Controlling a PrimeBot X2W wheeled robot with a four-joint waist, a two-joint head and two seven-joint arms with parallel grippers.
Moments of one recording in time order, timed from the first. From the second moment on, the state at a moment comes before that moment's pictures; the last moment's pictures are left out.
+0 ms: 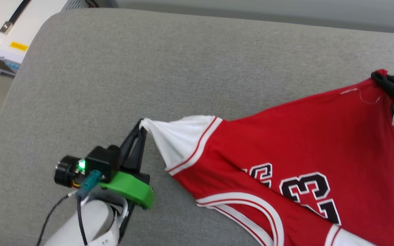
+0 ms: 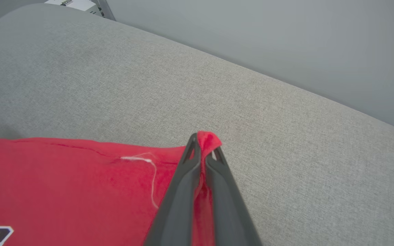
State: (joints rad) left arm -0.32 0.46 -0.64 0.05 -0.53 0.22 -0.25; right arm -0.67 -0.73 0.49 0.30 0.83 0.13 0.40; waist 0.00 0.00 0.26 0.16
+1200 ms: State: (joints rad) left arm -1.88 0.43 -0.51 0.51 -0.39 -0.08 -0.11; right arm -1.79 -0.53 0.39 0.58 0.49 0.13 0.21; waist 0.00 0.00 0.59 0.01
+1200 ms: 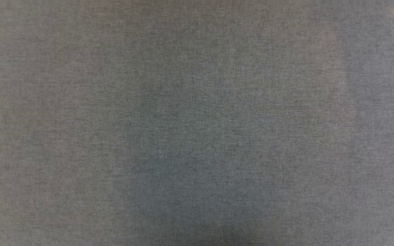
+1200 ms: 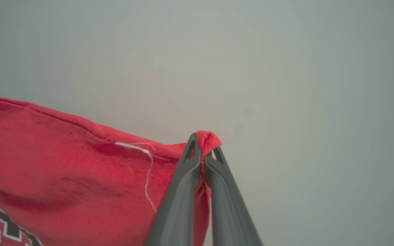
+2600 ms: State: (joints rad) left arm -0.32 0.55 -0.58 0.13 -0.59 0.18 -0.20; right arm -0.65 -0.67 0.86 0.55 0.89 0.13 -0.13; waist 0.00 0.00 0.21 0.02
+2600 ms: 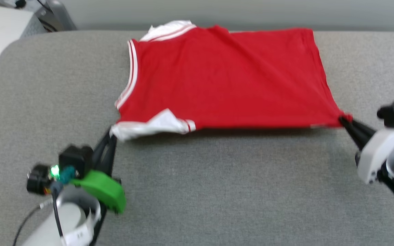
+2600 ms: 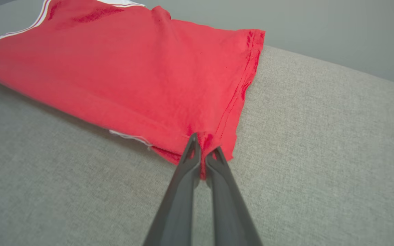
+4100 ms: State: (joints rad) left arm -0.50 0.50 -0.68 0.31 -0.59 0.06 -0.10; right arm -0.24 -0.61 0.24 0.08 0.73 0.13 0.33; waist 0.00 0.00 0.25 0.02
